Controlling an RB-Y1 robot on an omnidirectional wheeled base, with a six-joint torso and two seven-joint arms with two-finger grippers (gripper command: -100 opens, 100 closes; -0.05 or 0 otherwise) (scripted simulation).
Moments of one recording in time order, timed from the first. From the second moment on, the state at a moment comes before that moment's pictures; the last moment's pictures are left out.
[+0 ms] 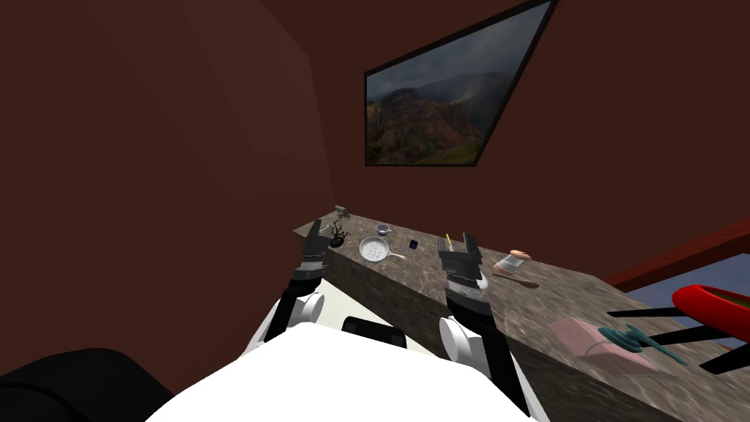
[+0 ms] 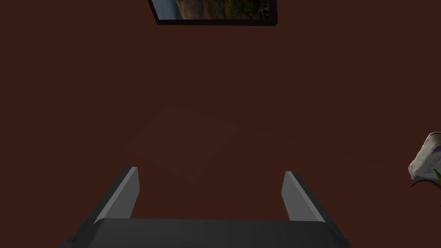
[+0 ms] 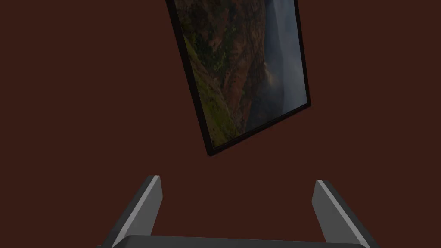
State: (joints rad) left arm 0.52 -0.01 -0.05 -2.26 0.01 -0.47 -0.05; right arm 0.47 -0.05 0.06 -2.26 -0.06 -0.45 -0.12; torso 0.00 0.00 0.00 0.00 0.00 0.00
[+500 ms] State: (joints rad) left arm 0.52 -0.01 -0.05 -2.26 0.01 -0.47 -0.05; right arm 0.45 -0.18 0.07 -2.22 -0.07 -0.43 -0.14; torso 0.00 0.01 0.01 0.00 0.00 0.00
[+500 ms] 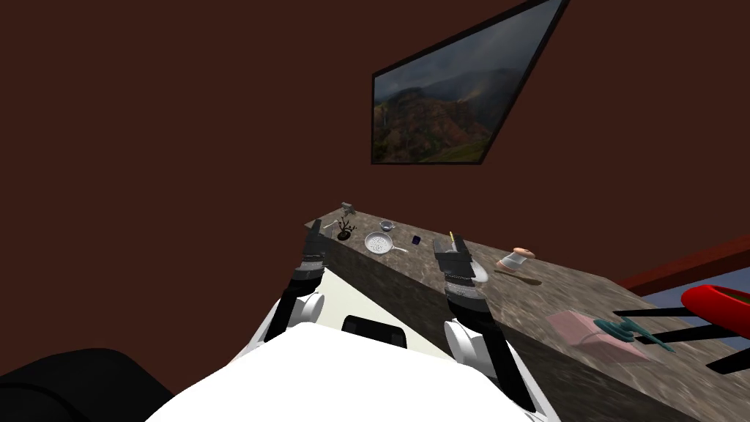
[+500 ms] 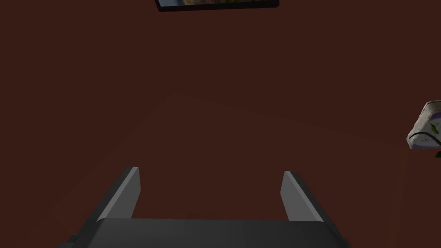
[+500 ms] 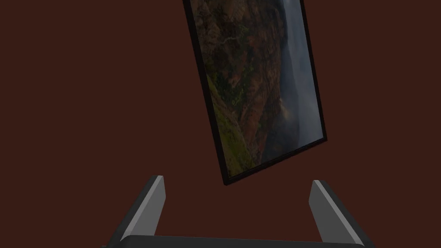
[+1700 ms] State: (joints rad) left arm 0.52 -0.01 -0.05 -2.26 0.01 -0.47 -0.05; right arm 0.44 -0.50 0.09 -2.09 -0.11 -0.41 -0.18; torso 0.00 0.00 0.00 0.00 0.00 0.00
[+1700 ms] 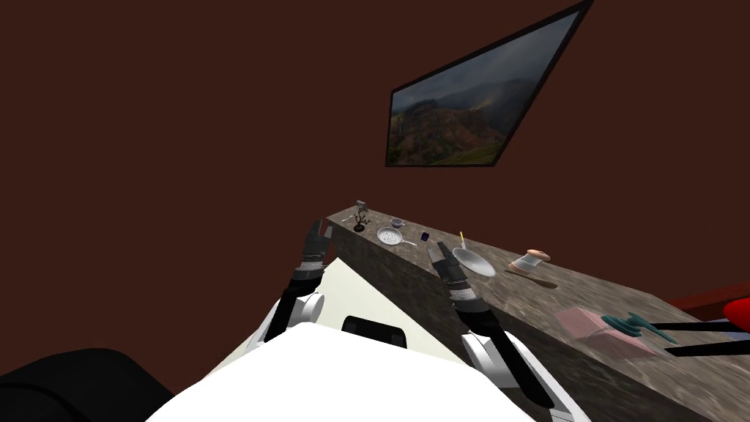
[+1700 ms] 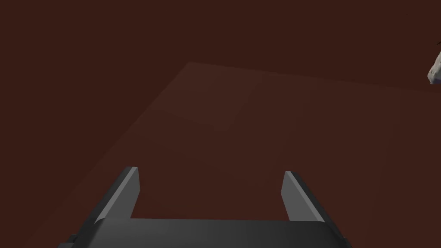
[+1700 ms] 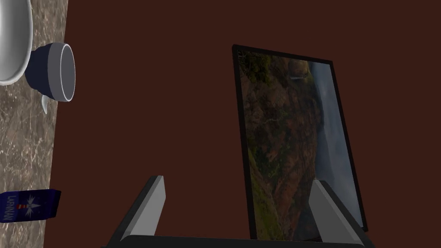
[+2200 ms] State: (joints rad) left arm 0.52 -0.01 -0.05 -2.26 0.01 -0.47 -0.05; right arm 0.46 -0.65 0.10 -2.02 -0.13 -0.40 -0.19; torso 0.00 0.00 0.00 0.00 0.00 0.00
